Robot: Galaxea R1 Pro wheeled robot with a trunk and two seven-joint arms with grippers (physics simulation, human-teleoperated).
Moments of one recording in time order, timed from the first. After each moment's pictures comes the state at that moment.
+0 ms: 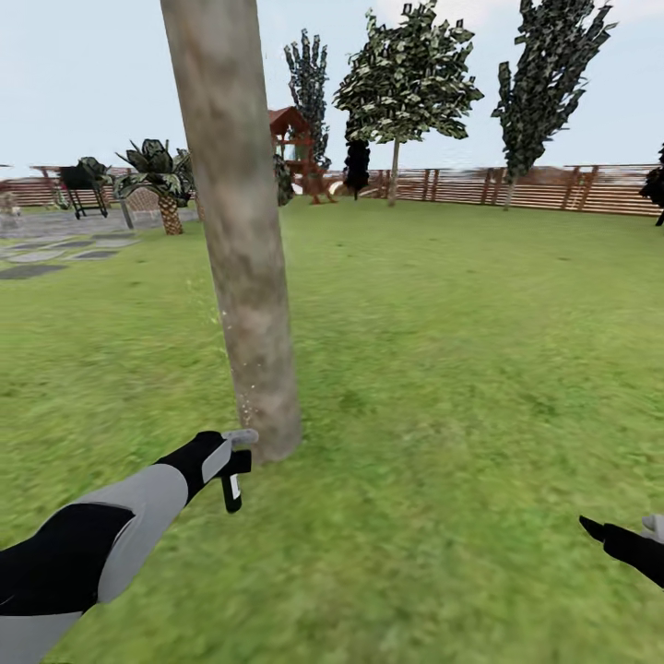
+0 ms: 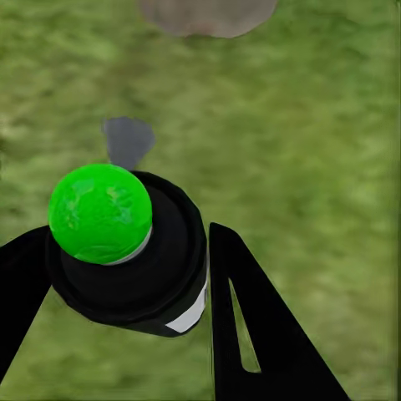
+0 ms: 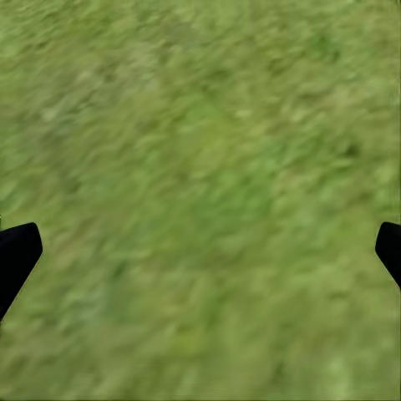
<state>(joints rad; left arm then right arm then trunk) -1.09 0.00 -0.15 -0.08 0.30 0.47 0.12 -0.43 -0.18 -0.97 -1.13 0.41 0.51 0.66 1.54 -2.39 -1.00</state>
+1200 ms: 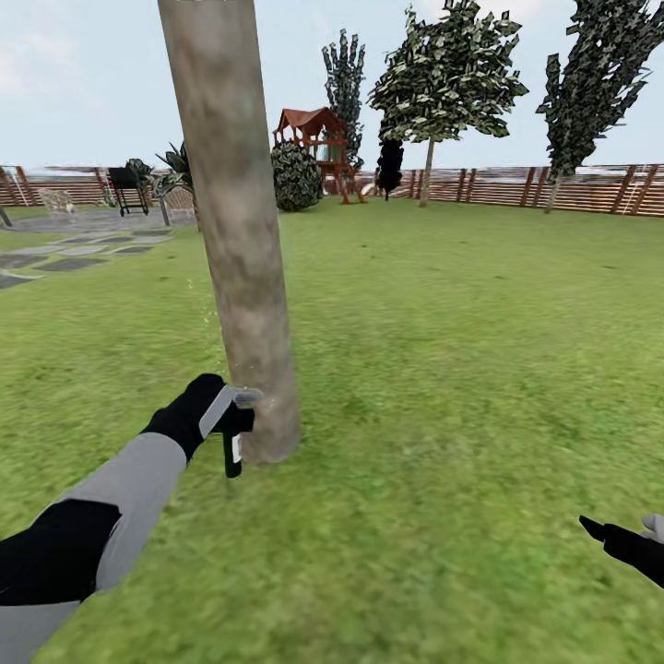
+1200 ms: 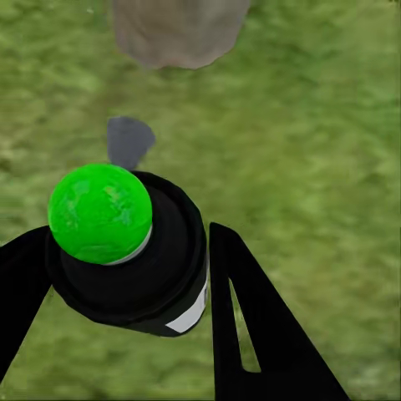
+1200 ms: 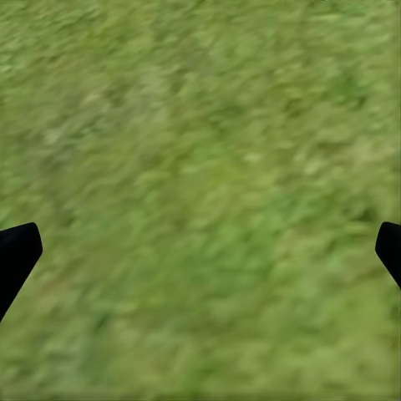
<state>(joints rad) -1.12 0.01 -0.15 -0.48 0.25 0.96 0.14 -0.43 -0.18 -0.97 -1.13 0.41 0.51 0.66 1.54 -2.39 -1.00</state>
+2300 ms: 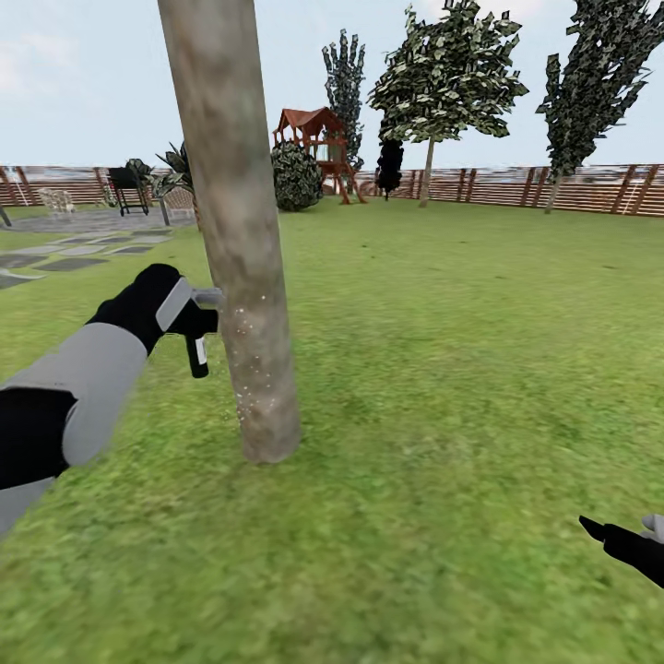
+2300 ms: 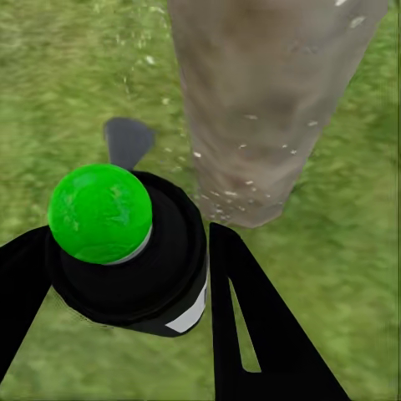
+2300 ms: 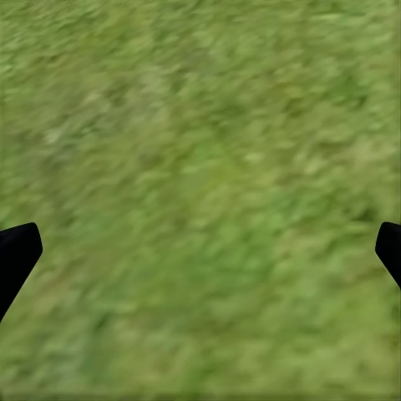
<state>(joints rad) -1.53 0.10 -0.15 -0.39 0.21 1.00 0.14 -0.43 -0.18 -0.97 -1.13 0.41 0.51 0.66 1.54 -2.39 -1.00</state>
